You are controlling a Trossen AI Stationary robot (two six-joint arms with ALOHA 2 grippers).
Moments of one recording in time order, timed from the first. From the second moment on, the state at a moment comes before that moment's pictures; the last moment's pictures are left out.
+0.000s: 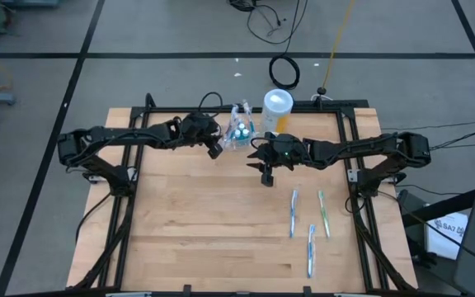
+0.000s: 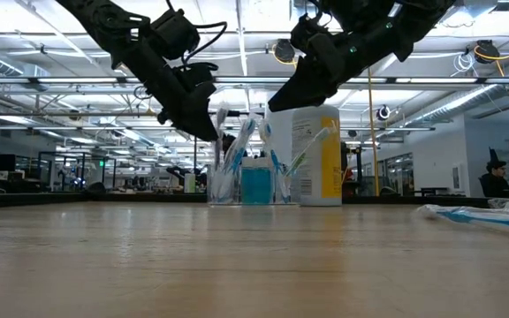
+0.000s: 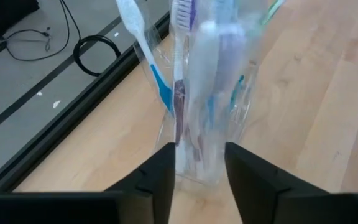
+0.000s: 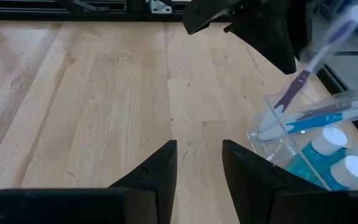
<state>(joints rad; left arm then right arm) 0.39 1.47 0.87 -0.08 -0.15 -0.08 -0.14 1.47 0.87 0.13 -0.03 -0.06</state>
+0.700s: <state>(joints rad) 0.22 1.26 0.87 -0.29 -0.13 -0.22 0.06 1.48 0.87 -0.08 0.07 0.26</state>
